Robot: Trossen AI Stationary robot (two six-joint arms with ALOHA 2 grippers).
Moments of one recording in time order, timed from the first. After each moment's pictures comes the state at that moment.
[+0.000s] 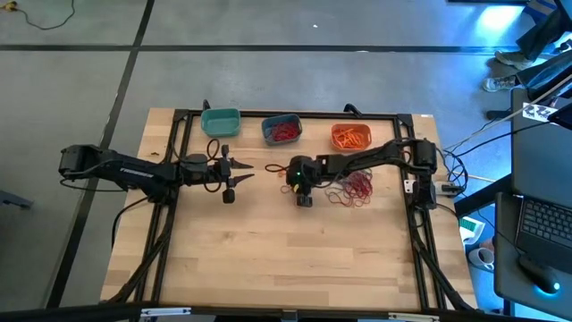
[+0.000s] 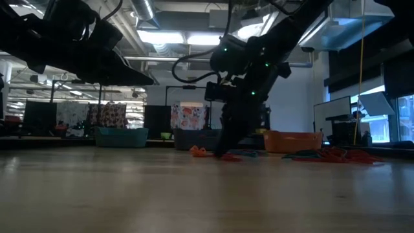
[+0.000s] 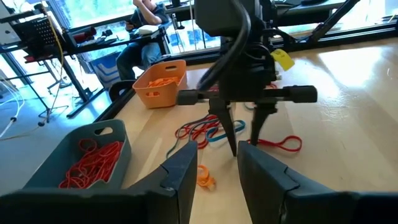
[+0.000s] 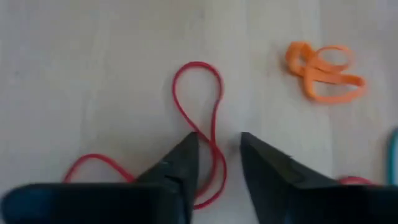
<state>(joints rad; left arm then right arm) 0.14 1.04 0.18 0.65 -0.11 0.19 -0.13 1.97 1.16 -0.21 -0.02 -0.14</state>
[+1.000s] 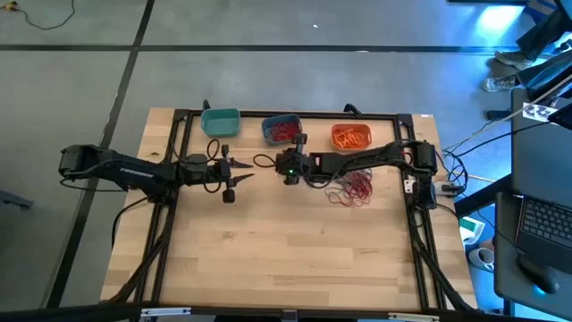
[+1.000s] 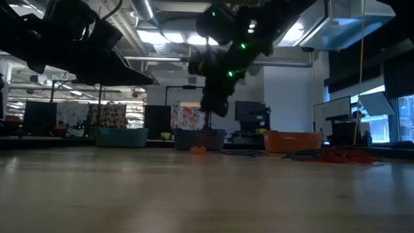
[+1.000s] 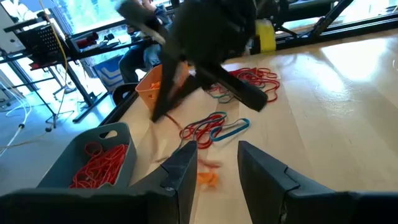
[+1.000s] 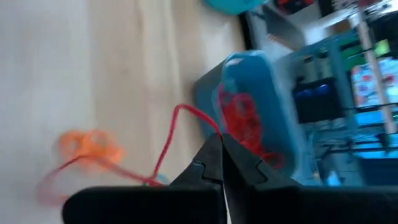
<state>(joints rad) 0.14 1.04 0.18 0.65 -0.12 0.24 -0.08 1.97 1.34 -0.15 0.65 -0.41</state>
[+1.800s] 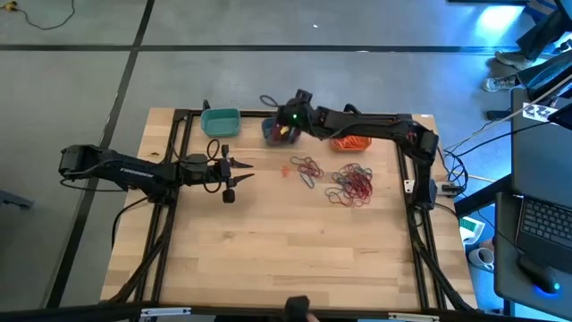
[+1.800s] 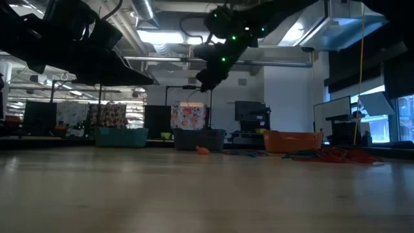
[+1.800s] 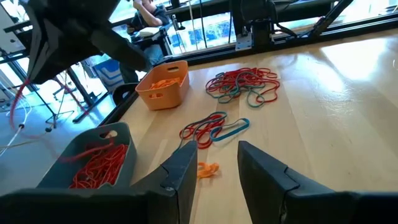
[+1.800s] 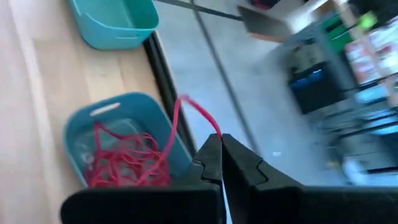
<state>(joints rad) 0.14 1.04 0.18 0.65 -0.12 0.24 -0.35 1.96 1.60 -0.24 0.43 -0.42</state>
